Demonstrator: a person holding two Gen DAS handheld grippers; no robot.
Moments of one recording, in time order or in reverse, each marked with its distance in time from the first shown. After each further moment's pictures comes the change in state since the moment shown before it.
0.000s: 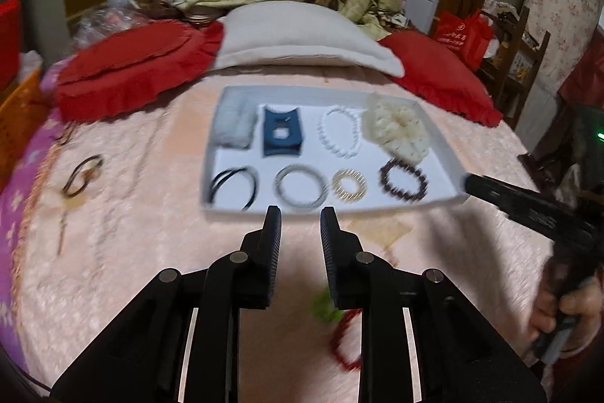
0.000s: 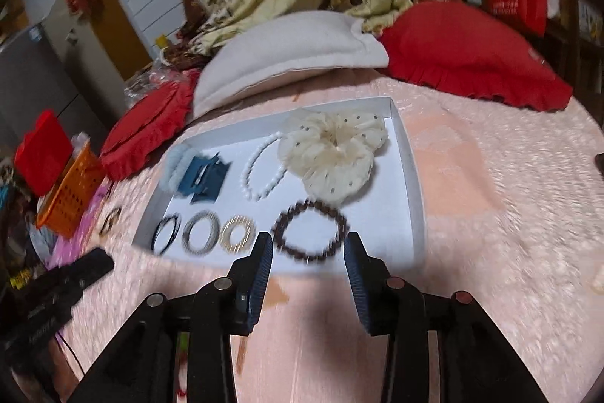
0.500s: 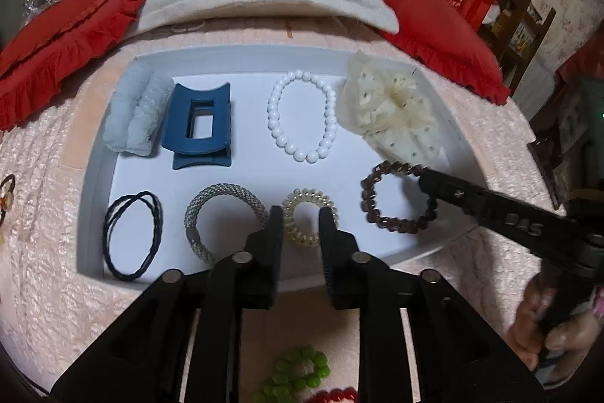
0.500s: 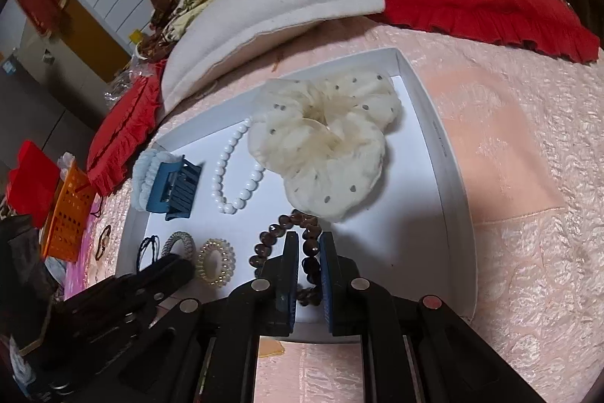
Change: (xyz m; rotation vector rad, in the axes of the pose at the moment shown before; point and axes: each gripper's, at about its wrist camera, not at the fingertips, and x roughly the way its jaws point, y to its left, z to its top) left arm 0.114 -0.041 0.049 0.009 0.181 -0.099; right arm 0.090 -0.031 0.042 0.173 0.152 0.049
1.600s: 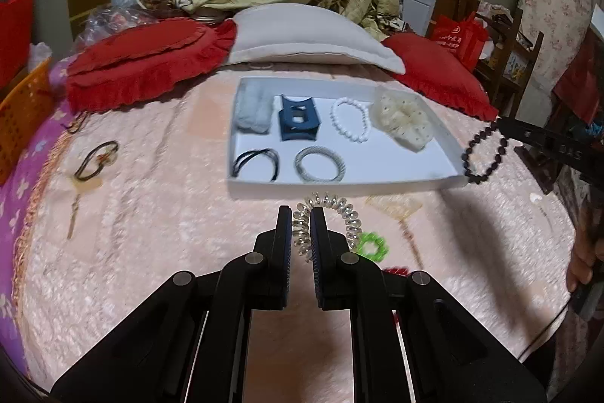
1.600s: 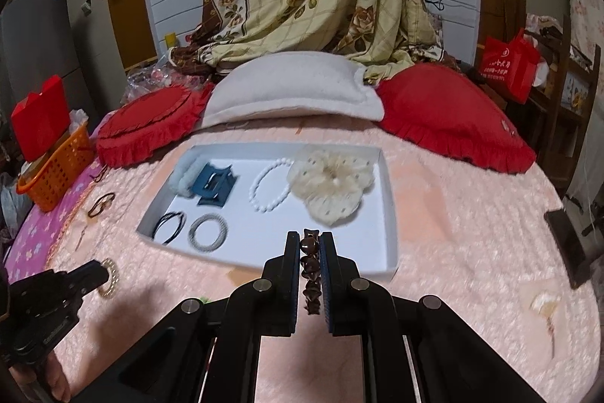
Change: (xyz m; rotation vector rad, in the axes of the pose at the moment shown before) left arm -0.117 0.048 -0.087 -0.001 -0.204 0.060; right arm -0.120 0.065 -0.045 -0.300 -0.263 -0.197
